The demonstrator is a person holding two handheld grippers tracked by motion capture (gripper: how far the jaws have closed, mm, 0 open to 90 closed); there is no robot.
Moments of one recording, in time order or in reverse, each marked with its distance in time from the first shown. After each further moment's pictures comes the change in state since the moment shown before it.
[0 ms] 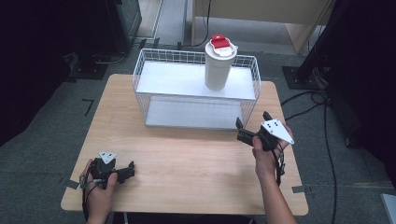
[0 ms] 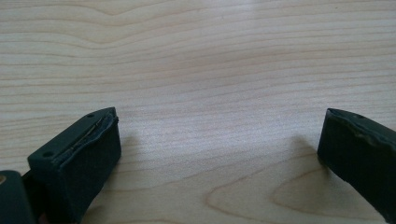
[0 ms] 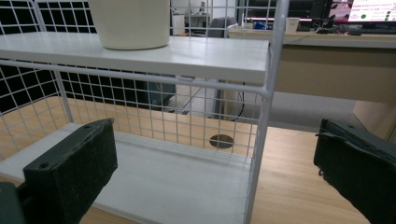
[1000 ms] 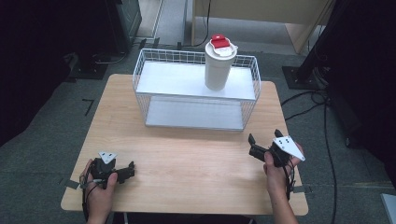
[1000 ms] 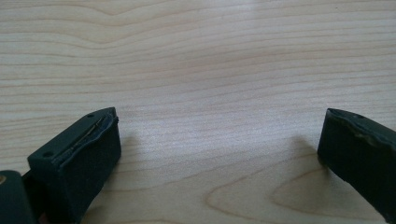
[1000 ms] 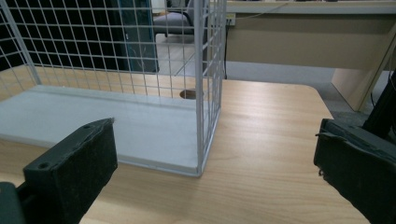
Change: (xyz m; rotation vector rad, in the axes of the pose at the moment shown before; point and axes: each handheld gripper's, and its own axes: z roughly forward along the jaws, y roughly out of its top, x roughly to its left) left arm 0.000 0.000 0.000 -0.002 0.000 -0.002; right arm -0.032 -0.048 -0.033 0.090 -0.073 0.032
